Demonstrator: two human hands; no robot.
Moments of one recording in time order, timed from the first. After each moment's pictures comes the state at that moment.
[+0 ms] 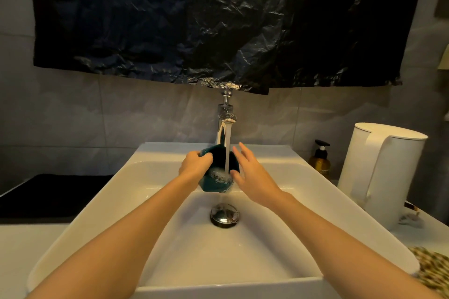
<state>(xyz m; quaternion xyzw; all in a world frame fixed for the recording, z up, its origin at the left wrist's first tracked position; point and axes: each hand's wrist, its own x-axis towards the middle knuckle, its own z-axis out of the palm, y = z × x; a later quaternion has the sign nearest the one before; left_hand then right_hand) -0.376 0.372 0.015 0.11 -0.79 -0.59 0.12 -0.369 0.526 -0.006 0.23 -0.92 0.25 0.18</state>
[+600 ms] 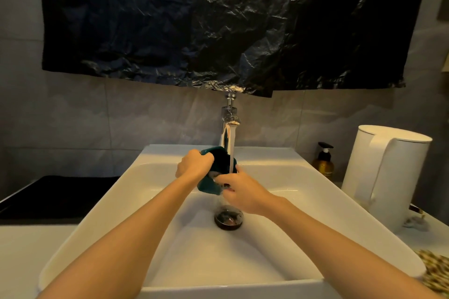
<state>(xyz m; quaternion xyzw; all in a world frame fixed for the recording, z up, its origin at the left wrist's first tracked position) -0.375 0.364 0.025 0.14 -0.89 -0.40 0.15 -0.336 0.501 0.005 0.31 -0.93 0.15 0.10</state>
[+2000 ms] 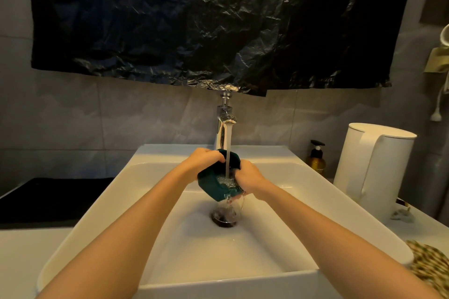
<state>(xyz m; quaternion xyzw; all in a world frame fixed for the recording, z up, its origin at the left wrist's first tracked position) -0.358 0.372 0.047 0.05 -0.83 -0.55 -0.01 -0.370 0.502 0.007 0.05 -0.90 0.44 0.03</state>
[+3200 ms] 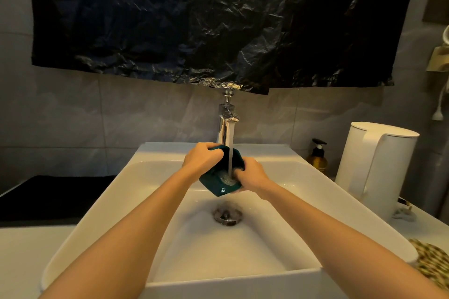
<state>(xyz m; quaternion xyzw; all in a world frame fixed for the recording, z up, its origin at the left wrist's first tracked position) -0.363 0.369 0.036 0.00 -0.87 -0.49 0.10 -0.375 0.504 0.000 0.07 -0.87 0.48 0.06</state>
